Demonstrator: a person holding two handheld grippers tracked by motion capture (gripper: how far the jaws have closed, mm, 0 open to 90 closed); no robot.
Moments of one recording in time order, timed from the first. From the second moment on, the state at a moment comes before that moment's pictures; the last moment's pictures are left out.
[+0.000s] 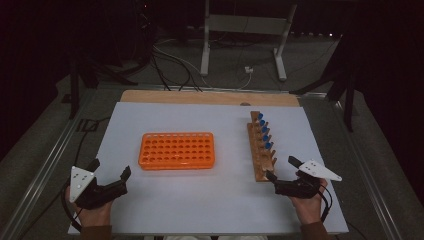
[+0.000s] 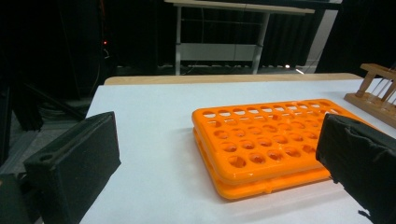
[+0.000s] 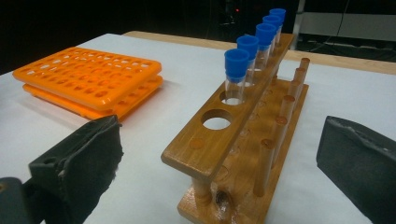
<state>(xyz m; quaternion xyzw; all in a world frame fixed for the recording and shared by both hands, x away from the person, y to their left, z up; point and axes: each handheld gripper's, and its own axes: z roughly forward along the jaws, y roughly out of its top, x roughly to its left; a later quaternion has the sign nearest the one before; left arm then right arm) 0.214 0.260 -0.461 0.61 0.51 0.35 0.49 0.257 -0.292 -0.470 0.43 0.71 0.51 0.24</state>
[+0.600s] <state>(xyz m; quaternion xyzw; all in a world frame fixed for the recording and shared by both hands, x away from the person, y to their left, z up) 0.210 0.258 -0.461 0.61 0.51 0.37 0.48 0.258 -0.298 -0.439 0.43 0.71 0.51 0.24</state>
